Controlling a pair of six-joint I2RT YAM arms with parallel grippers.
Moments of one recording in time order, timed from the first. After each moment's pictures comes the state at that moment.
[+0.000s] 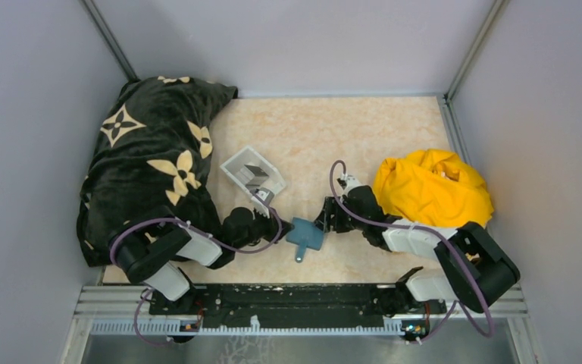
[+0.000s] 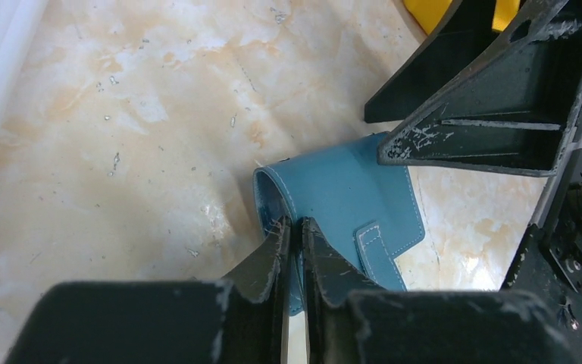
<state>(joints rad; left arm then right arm) -0.86 1.58 0.25 1.01 0.07 -0.53 0.61 1.29 0.39 0.24 -0.19 0.56</state>
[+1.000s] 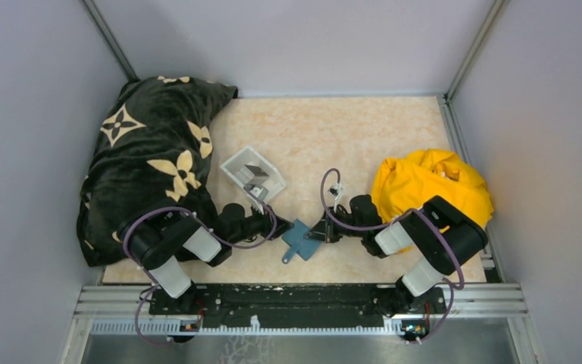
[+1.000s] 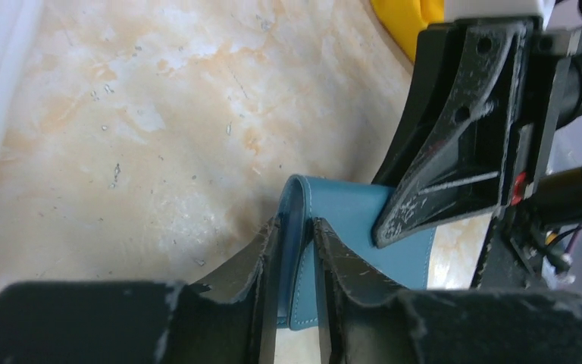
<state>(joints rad) -0.74 1.71 0.23 1.22 0.29 -0.56 0.60 1.59 0.25 0.86 -0.59 0.67</state>
